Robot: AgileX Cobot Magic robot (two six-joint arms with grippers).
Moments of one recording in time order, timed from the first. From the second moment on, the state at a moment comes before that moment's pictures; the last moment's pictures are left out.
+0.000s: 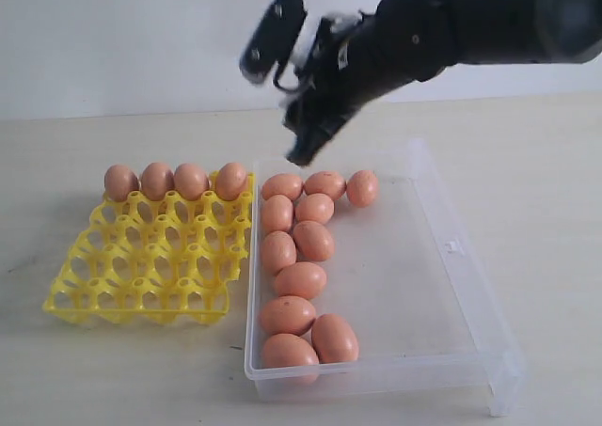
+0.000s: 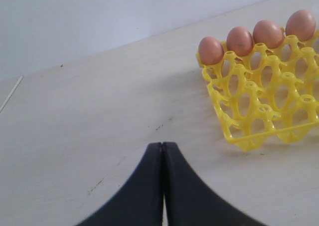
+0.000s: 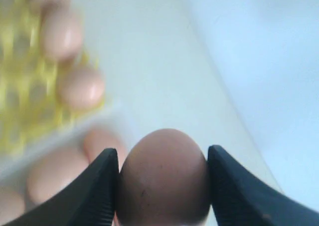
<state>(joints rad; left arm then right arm) -0.02 0.01 0.00 0.03 0.37 0.21 0.59 1.86 -1.38 -0.08 0.29 -0.55</state>
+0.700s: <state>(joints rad) -0.02 0.01 0.00 0.03 0.37 0.21 0.78 2.20 -1.50 -0.49 -0.39 0.67</state>
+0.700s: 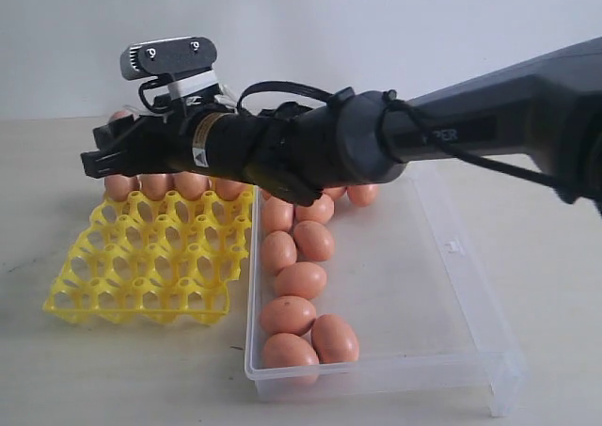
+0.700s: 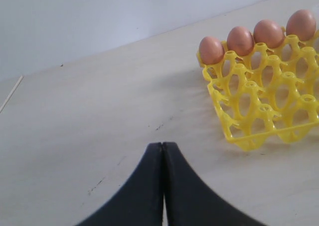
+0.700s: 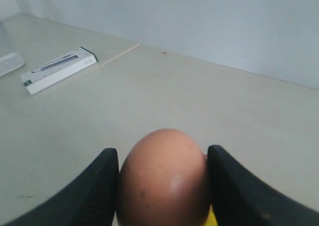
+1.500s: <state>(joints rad) -0.02 0.01 0.00 0.03 0.37 0.21 0.78 2.58 -1.92 -0.75 -0.46 0.95</state>
